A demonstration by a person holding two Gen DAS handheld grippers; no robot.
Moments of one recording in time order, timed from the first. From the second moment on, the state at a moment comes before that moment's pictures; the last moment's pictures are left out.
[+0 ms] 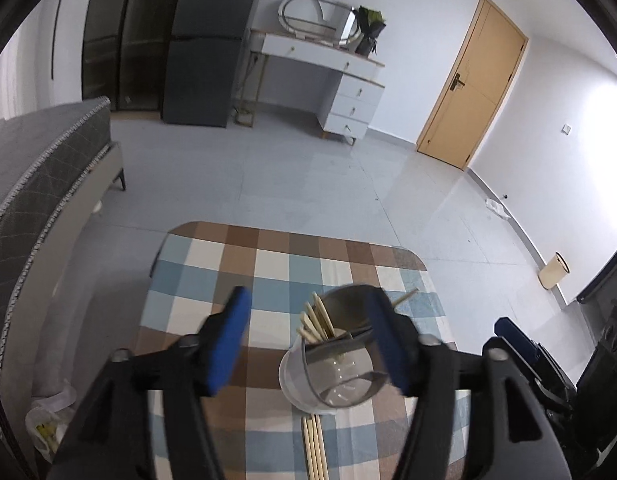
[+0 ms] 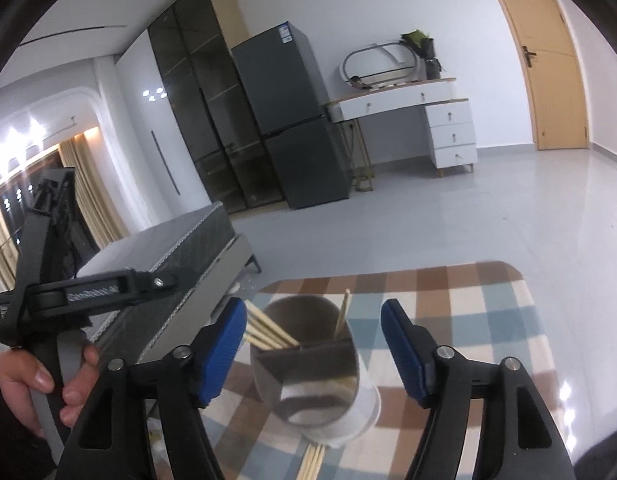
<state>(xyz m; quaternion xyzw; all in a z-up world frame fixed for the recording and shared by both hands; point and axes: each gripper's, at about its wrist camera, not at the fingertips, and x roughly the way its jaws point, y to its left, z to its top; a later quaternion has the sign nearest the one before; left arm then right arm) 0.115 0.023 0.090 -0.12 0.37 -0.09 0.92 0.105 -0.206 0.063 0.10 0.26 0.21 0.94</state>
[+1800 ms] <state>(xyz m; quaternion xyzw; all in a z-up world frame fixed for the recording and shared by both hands) 0.038 0.032 -0.055 -0.10 0.44 0.03 0.89 0.021 -0.193 -0.048 0.06 0.38 0.15 0.91</state>
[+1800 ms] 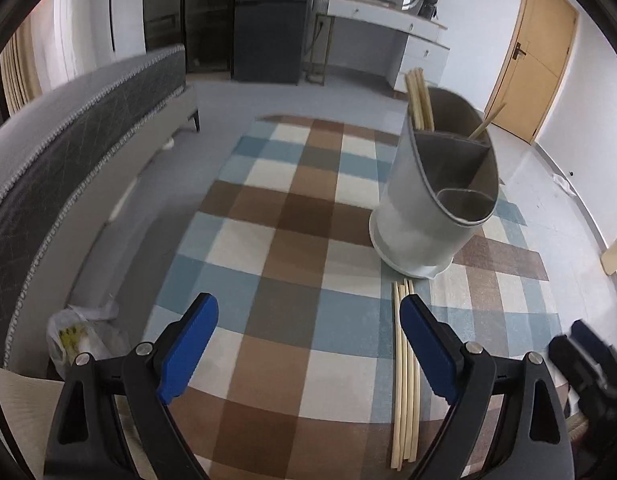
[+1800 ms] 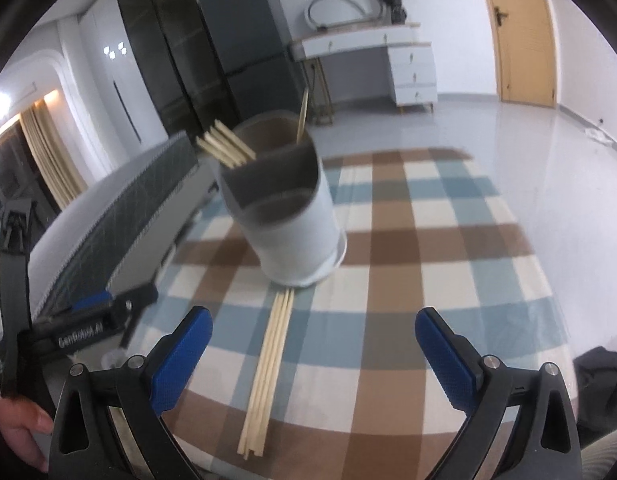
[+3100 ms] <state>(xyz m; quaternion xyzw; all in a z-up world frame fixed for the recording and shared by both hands) 0.075 0.072 -0.090 -0.18 0.53 0.13 0.82 0.088 -0.102 -0.134 -0.12 0.55 0.15 0.81</state>
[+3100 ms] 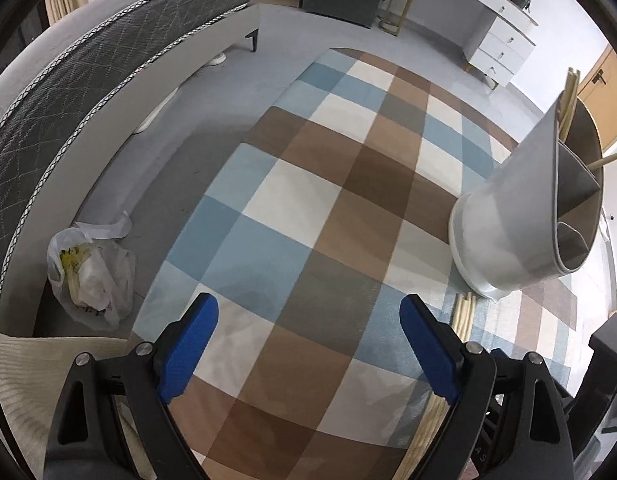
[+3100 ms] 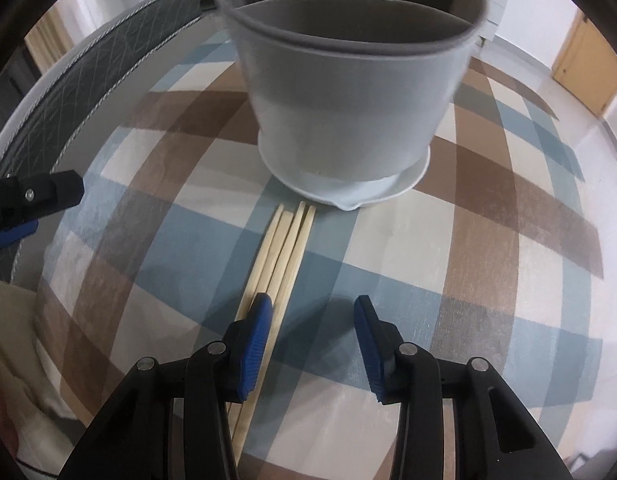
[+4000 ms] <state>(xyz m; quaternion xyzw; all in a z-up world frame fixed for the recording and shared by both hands) 0.074 0.084 -0.091 -0.20 0.54 0.13 0.81 0.129 -0.091 -0.137 -0.12 0.54 0.15 0.82</state>
